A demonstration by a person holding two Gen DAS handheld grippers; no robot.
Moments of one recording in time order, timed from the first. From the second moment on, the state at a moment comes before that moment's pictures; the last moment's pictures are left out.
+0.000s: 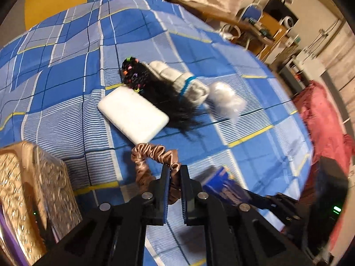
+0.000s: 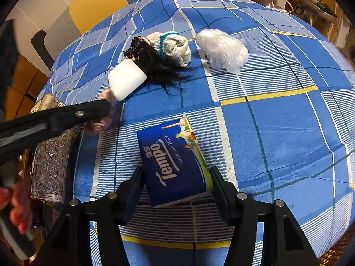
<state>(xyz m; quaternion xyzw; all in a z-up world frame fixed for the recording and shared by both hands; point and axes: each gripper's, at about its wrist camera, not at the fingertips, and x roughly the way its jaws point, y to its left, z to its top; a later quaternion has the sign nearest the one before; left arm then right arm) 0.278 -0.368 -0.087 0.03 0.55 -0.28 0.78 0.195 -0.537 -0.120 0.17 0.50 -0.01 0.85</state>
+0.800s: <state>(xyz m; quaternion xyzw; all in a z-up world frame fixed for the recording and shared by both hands) 0.224 -0.161 0.053 -0.08 0.41 -0.29 0.86 0.185 -0.535 -0.119 0.17 0.49 -0.04 0.86</state>
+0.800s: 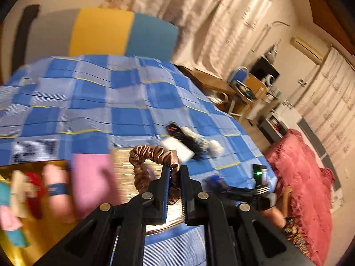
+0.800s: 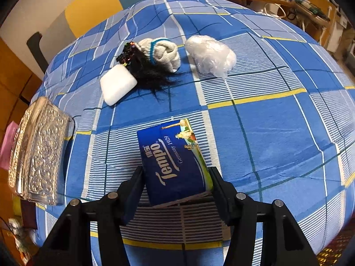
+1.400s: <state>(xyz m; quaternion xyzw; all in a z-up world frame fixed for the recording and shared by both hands) 0.244 -0.009 -0.073 -0.14 0.50 -0.14 0.85 0.177 -0.547 -0.108 0.20 0.45 -0.04 0.87</state>
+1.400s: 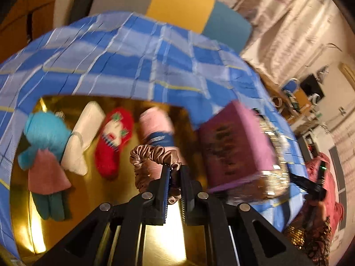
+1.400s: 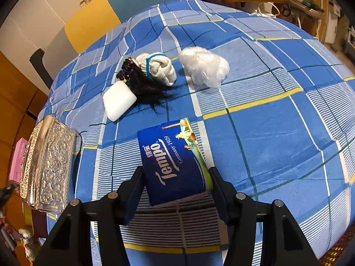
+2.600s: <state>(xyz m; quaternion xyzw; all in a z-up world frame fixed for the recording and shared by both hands) 0.165 0.061 -0.069 -0.12 0.42 -0.09 0.90 0.098 -0.318 -0.003 0.15 0.34 0.20 0.91</state>
